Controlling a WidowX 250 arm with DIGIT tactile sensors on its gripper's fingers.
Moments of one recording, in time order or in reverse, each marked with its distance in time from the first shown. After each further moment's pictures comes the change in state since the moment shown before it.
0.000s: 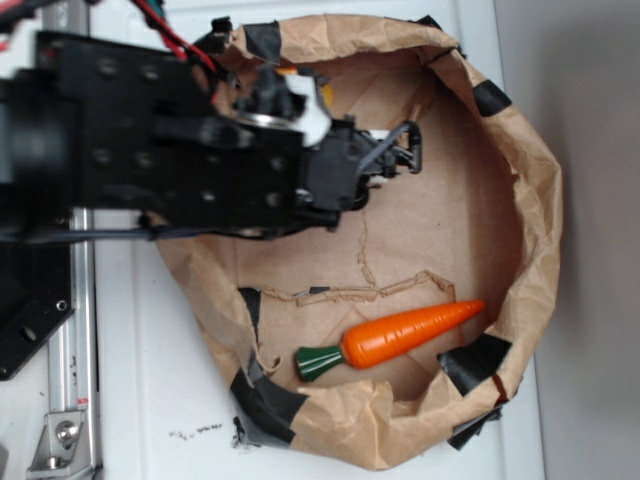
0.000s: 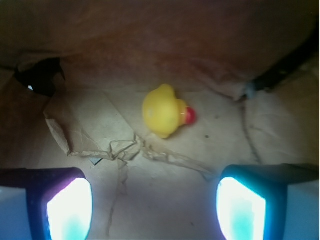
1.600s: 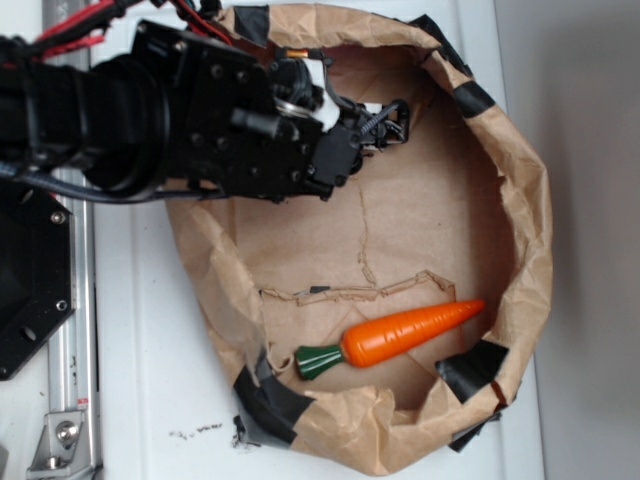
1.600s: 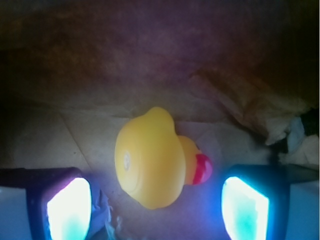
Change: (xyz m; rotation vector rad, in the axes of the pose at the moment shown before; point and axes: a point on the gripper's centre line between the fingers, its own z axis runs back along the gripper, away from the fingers) arm 0.023 0.010 -0.050 0.015 -0.092 -0.043
